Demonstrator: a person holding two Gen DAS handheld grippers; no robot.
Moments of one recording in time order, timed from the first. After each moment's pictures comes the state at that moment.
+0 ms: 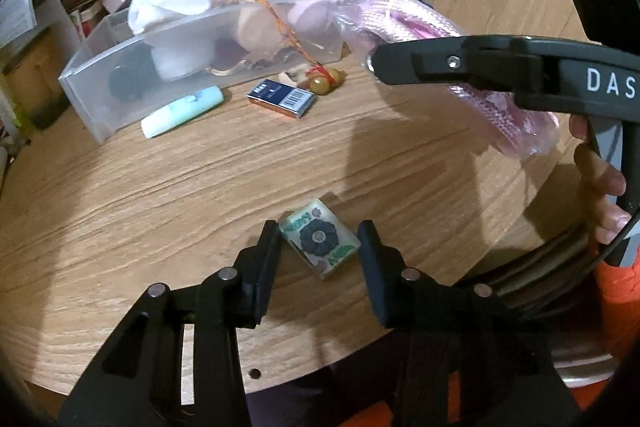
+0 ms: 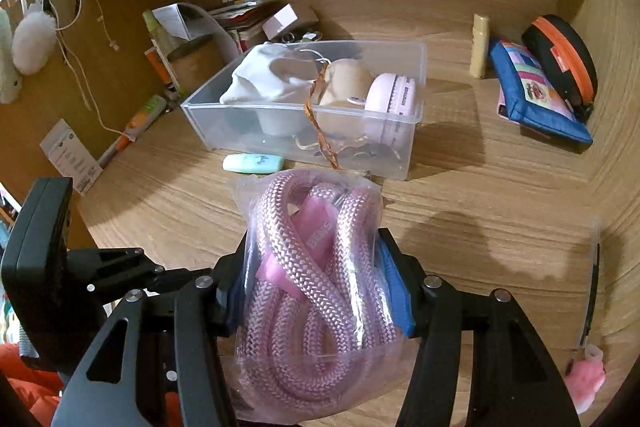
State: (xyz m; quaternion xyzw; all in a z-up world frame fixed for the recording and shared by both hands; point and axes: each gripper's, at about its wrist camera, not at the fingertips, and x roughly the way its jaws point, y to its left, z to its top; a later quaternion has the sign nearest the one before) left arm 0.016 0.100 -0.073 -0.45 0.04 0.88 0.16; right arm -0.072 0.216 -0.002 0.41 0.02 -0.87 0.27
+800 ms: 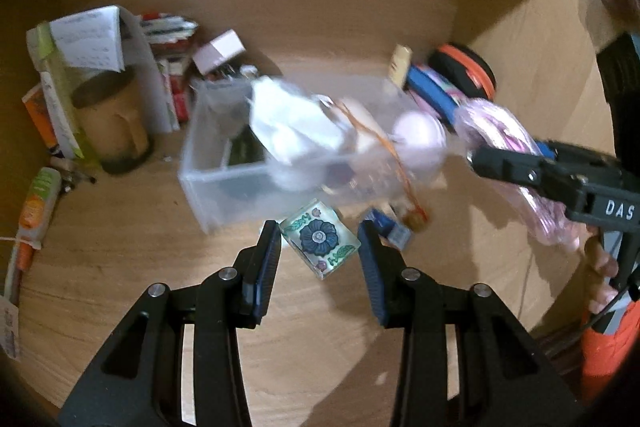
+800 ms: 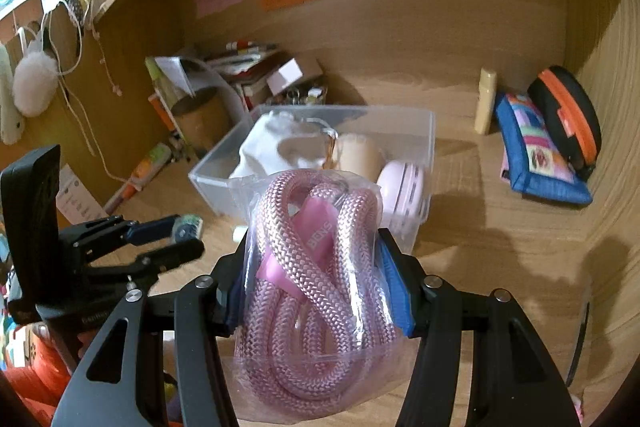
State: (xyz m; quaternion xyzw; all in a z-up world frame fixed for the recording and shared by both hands) left arm -0.029 0.018 -0.003 -0.36 -0.03 0.93 0.08; right arm -0.101 0.204 0.043 0.36 0.00 -0.89 0.27
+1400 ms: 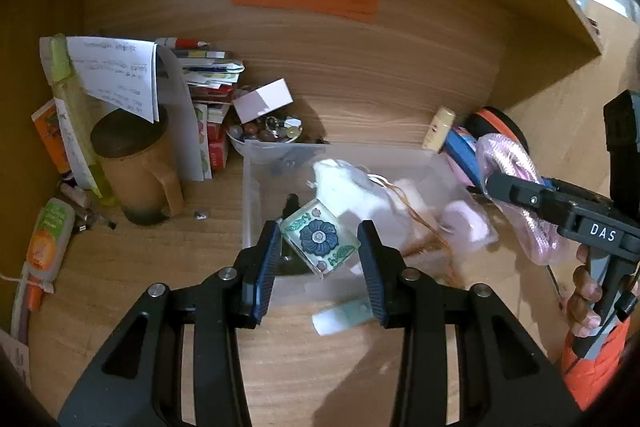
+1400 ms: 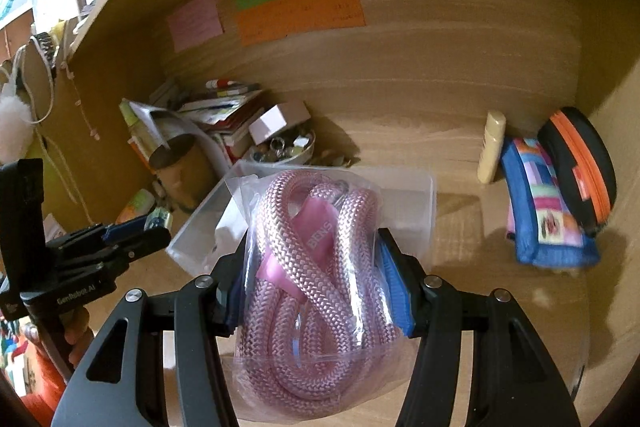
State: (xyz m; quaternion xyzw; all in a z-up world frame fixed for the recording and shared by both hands) left arm -0.084 -0.030 0.021 -0.33 -0.08 0.94 0.06; right arm -0.164 0.182 0.062 0.33 -0.01 -0.91 0.25
